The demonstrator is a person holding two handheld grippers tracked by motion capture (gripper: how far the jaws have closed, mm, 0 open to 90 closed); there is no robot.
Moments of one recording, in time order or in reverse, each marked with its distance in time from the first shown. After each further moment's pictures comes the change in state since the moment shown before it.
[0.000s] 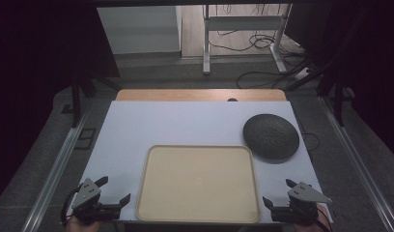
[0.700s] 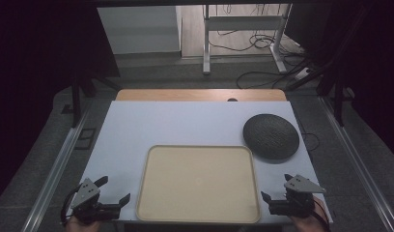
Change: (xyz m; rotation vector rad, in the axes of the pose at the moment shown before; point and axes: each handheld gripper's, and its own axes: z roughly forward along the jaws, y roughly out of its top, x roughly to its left) left arm 0.001 -0.001 0.000 -0.012 -0.004 -0.008; right arm -0.008 0.010 0.014 0.045 -0.008 -0.001
